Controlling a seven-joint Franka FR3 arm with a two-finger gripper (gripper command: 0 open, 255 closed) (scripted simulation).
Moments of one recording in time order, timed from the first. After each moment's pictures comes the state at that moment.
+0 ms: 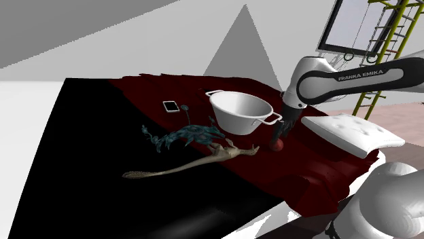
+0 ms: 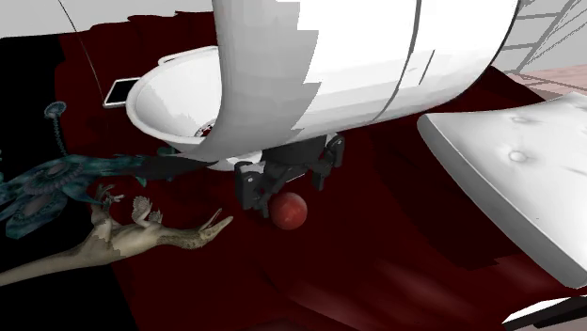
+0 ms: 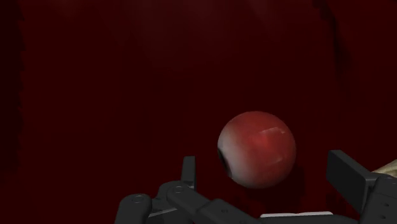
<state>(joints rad) -0.08 -0.60 -0.18 -2.67 -0.09 2.08 -0.18</state>
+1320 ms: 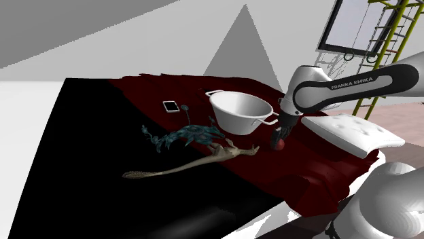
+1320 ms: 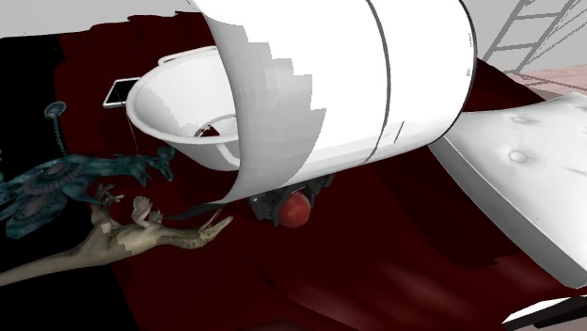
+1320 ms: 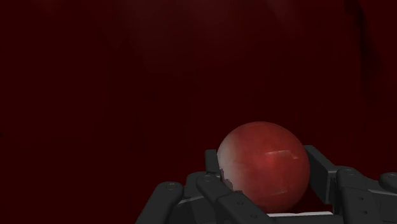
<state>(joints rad) -0.08 -0.56 -0.20 -2.72 -0.09 2.18 -0.18</state>
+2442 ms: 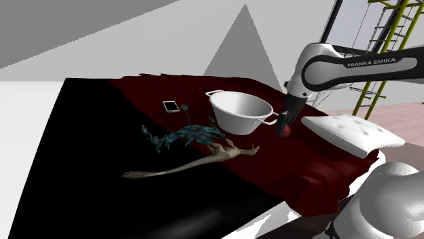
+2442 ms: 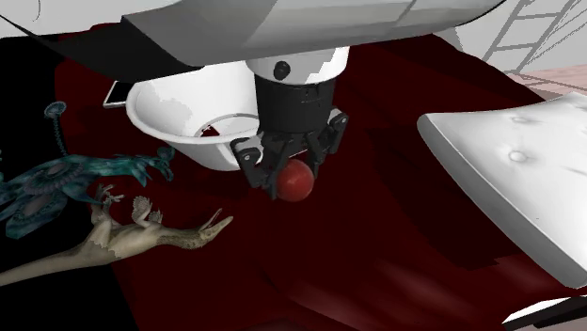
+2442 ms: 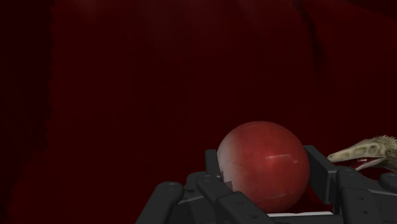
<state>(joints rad) -0.08 -0.64 -0.18 -2.59 -0.09 1.97 -0.18</state>
